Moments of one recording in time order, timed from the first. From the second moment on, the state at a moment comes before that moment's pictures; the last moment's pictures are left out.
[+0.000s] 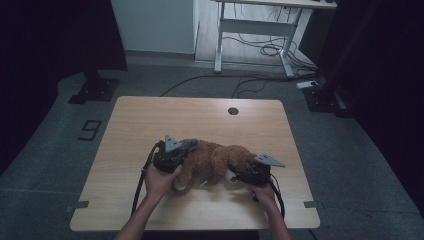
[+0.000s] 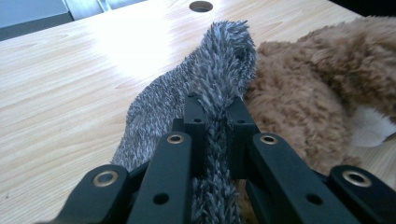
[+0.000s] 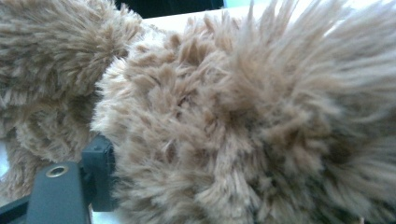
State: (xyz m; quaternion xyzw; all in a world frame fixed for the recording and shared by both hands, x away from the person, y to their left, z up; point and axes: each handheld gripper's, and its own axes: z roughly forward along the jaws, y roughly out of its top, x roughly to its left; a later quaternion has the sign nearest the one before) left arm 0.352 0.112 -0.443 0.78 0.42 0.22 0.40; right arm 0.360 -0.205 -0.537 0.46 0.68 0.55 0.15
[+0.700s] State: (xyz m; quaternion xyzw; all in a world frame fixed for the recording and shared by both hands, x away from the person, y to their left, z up) left arm 0.358 0.097 -0.450 0.79 0.42 0.22 0.38; right arm 0.359 -0.204 -0.537 0.46 0.68 0.55 0.16
